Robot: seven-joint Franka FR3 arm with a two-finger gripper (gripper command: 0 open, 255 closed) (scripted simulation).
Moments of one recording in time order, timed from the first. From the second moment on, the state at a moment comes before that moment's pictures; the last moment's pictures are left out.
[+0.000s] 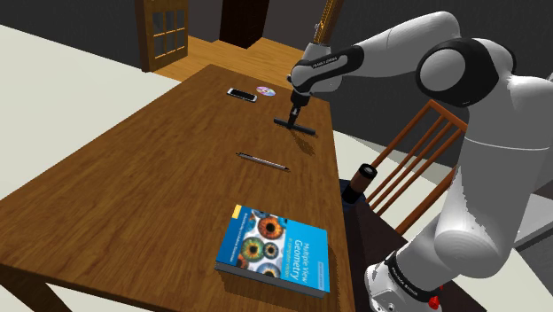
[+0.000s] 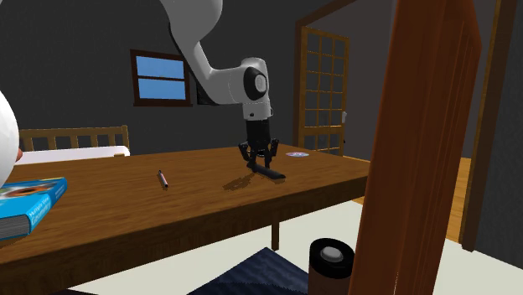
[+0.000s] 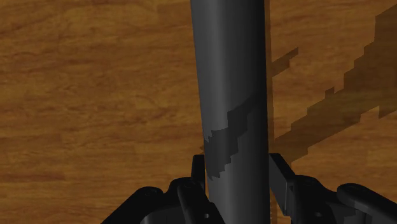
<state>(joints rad) 0.00 0.44 -0.19 -1.79 0.05 2.29 -0.86</state>
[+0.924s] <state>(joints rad) 0.00 0.39 -0.20 -1.77 0.04 2.22 -0.85</state>
